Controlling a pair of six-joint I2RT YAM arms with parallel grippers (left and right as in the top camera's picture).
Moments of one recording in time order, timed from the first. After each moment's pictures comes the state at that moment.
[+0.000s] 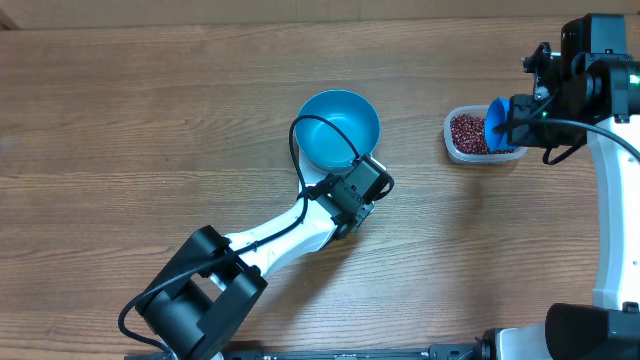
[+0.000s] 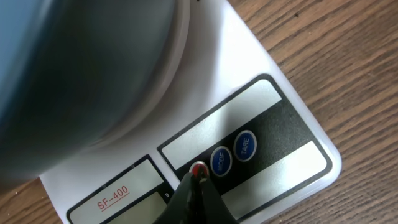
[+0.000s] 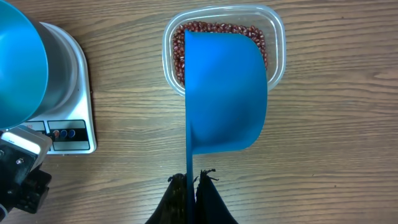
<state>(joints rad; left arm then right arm) -0.80 1.84 1.07 -0.35 -0.30 -0.07 -0.07 1.62 1.82 -1.46 -0.06 -0.01</state>
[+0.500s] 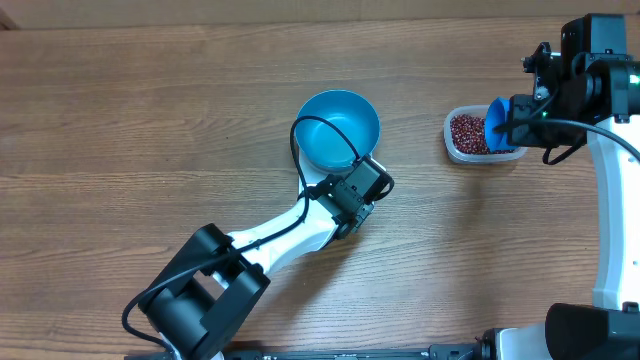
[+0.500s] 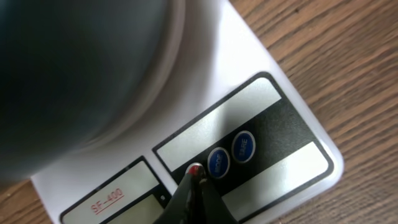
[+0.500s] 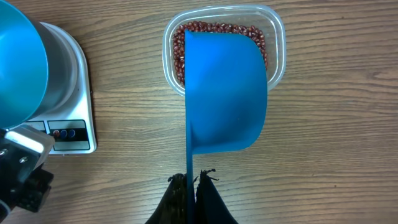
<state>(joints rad) -0.80 1.85 1.07 -0.35 -0.30 -0.07 -0.07 1.62 1.82 -1.46 -0.06 -0.01</state>
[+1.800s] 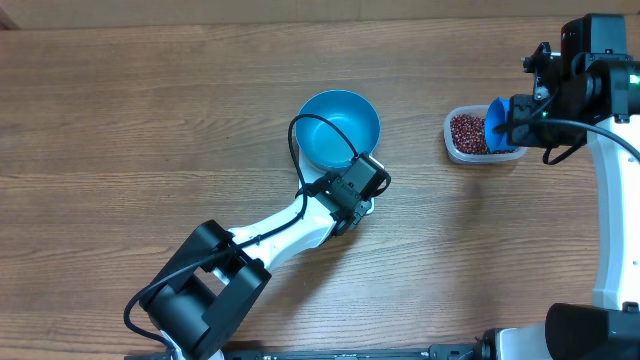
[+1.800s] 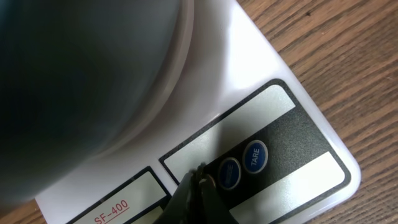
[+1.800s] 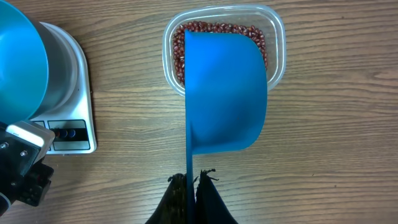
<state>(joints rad) -0.78 1.86 1.07 -0.32 -0.28 -0.04 -0.07 1.62 1.82 -1.46 -0.06 -0.01</state>
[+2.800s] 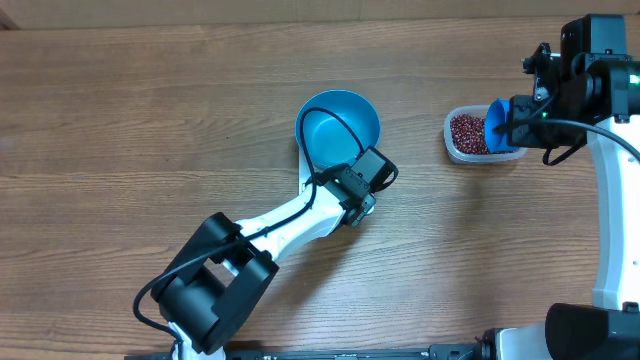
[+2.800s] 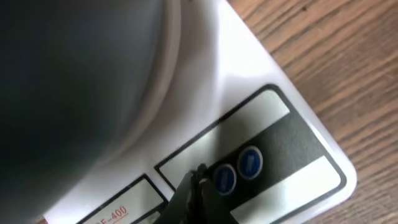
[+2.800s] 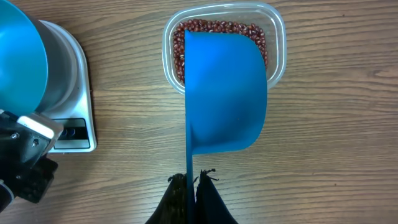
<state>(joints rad) -0.78 1.91 1.18 -0.46 -0.27 -0.03 -0.07 1.62 1.82 -1.46 -0.06 -0.01</state>
